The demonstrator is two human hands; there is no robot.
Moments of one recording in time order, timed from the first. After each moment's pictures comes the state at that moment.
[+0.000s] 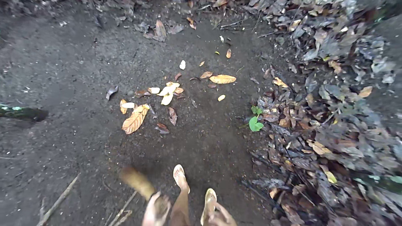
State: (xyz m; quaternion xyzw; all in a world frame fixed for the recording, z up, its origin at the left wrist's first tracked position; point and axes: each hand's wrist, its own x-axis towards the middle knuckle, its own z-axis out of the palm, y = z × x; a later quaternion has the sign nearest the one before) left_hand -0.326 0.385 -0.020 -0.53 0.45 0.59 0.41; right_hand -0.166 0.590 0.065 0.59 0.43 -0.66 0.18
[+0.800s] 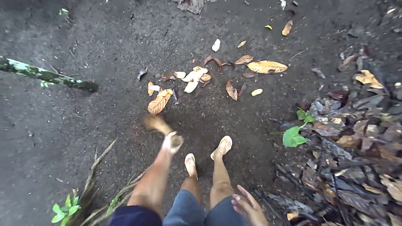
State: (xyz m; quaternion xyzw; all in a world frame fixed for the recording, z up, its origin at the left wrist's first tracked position) left_hand -0.496 0.563 -0.068 -0.52 0.50 0.61 0.33; right_hand -0.190 0.764 0.034 0.60 0.40 -0.66 0.22
